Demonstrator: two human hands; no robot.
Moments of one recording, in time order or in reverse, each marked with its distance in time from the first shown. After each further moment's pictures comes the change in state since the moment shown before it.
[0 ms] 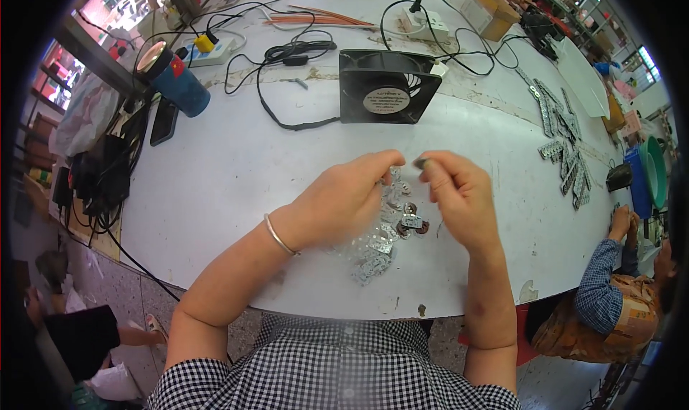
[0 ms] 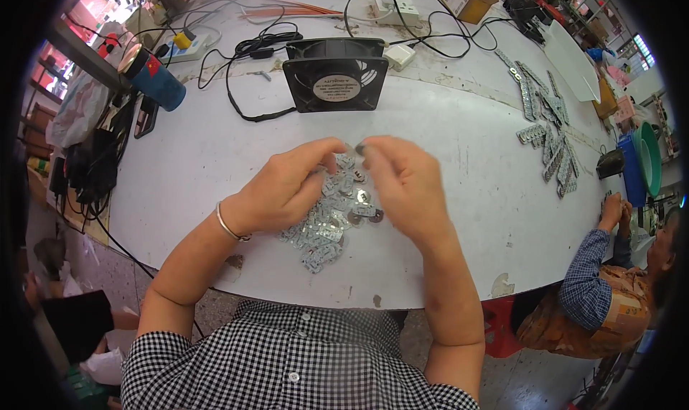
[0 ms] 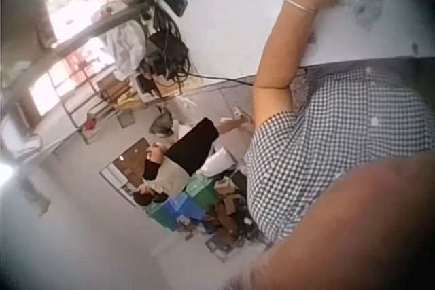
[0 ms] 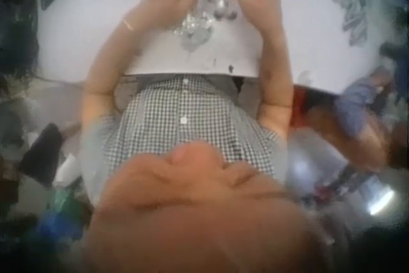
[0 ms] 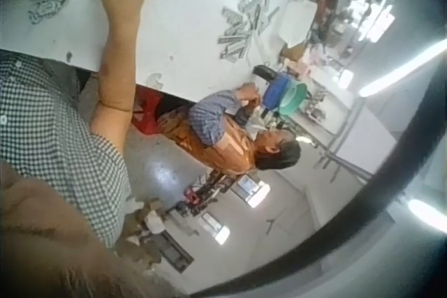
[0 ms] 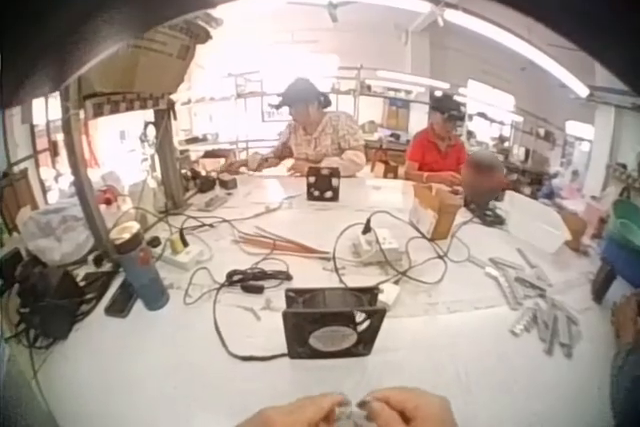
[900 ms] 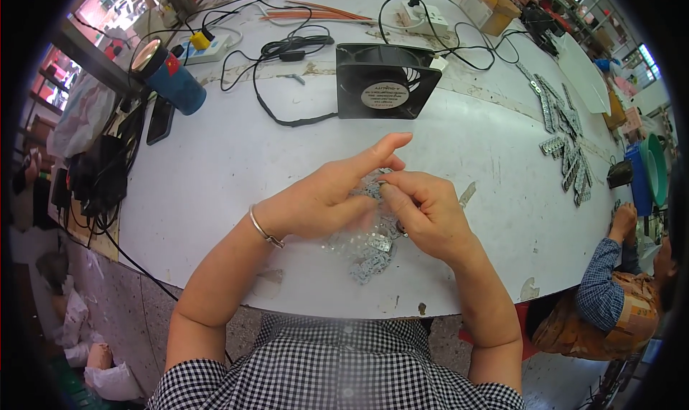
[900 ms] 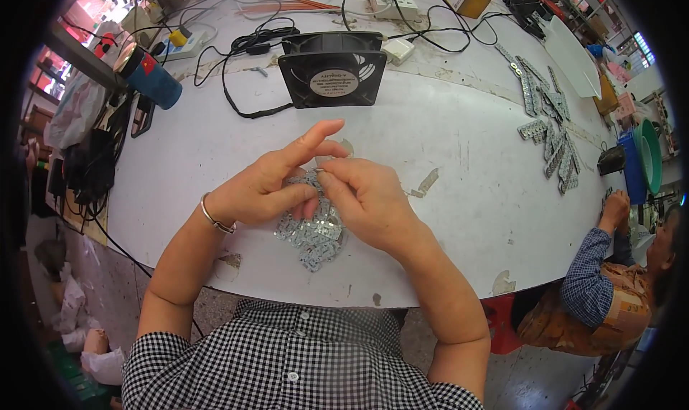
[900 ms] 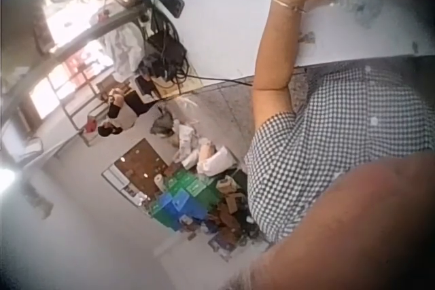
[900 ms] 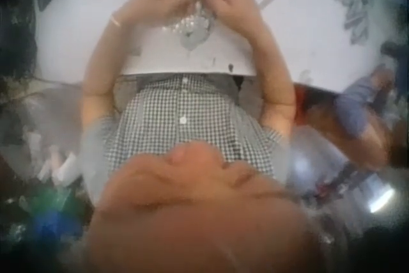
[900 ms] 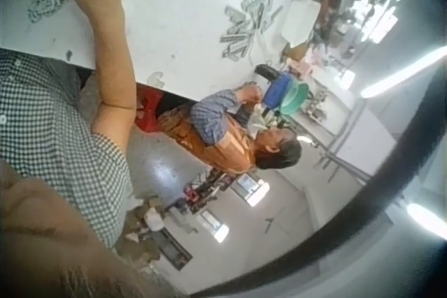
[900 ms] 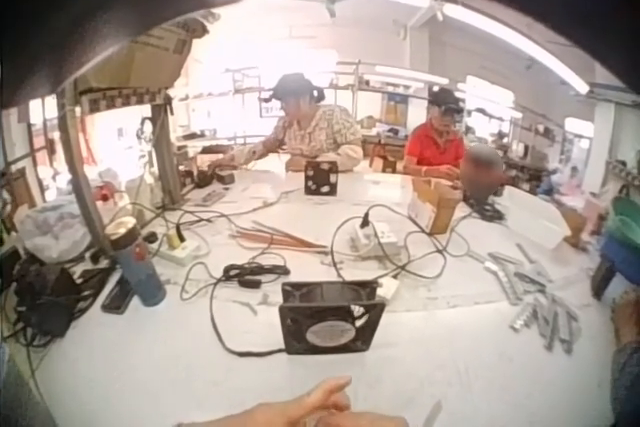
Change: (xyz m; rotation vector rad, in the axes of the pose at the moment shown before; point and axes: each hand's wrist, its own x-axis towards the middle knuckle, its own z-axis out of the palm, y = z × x) left_hand -0.001 0.004 -0.025 -0.528 -0.320 -0.171; right_hand -0.007 -0.015 0.020 0.006 -0.281 -0.030
